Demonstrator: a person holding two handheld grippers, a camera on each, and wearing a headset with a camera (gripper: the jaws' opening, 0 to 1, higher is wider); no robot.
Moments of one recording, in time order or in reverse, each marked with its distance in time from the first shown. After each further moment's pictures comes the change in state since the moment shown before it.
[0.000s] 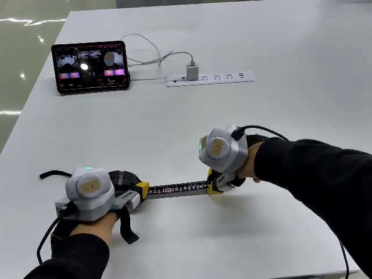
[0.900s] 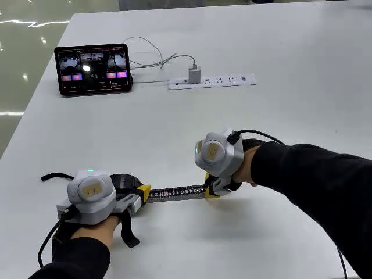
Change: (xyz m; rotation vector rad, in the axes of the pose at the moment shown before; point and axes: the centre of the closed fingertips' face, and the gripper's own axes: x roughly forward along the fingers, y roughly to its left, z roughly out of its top) left arm 0.000 0.000 0.000 0.000 0.003 -0.001; right arm 0.005 0.000 0.010 0.004 0.004 0.005
